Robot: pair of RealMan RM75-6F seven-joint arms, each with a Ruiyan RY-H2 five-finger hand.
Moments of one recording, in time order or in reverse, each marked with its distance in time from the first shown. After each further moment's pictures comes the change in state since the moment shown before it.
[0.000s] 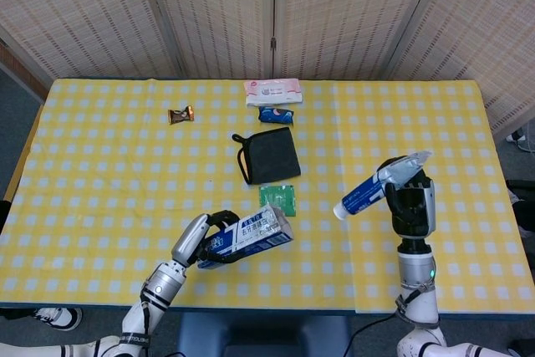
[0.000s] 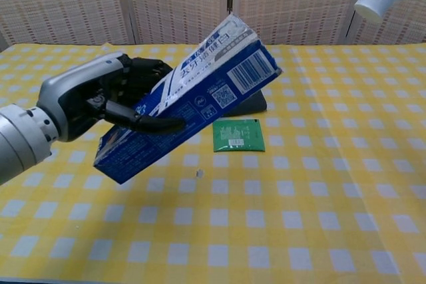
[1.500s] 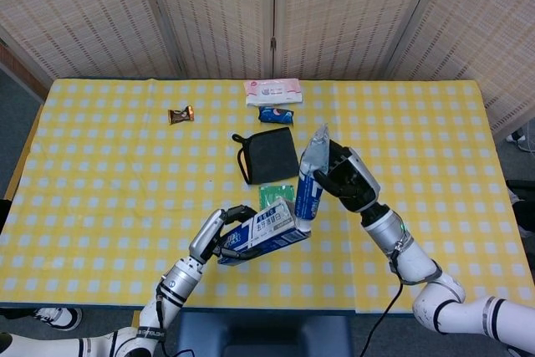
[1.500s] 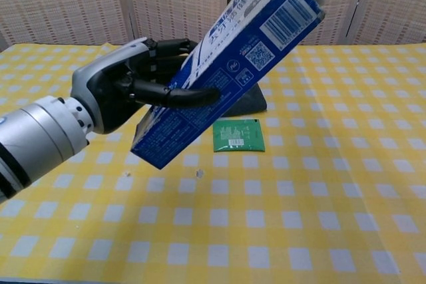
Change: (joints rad) left arm -0.029 -0.085 -0.056 0.057 0.060 -0.028 -0.266; right arm 0.268 0.241 0.048 -0.006 -0.115 -0.442 0.363
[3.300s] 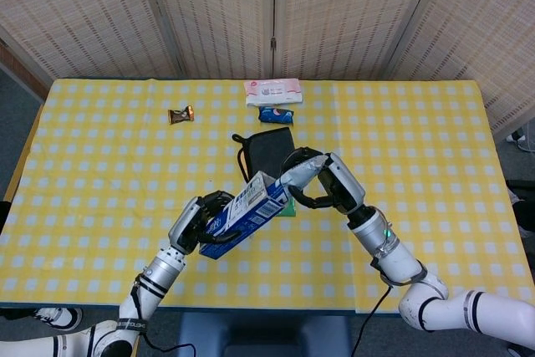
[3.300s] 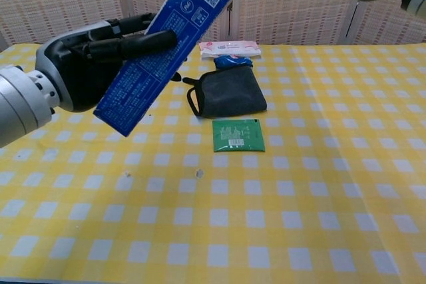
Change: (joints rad) left arm 0.028 0.136 -0.048 -0.071 -0.023 -0.048 -0.323; right arm 0.091 -0.058 -0.084 0.029 0.045 0.095 -0.408
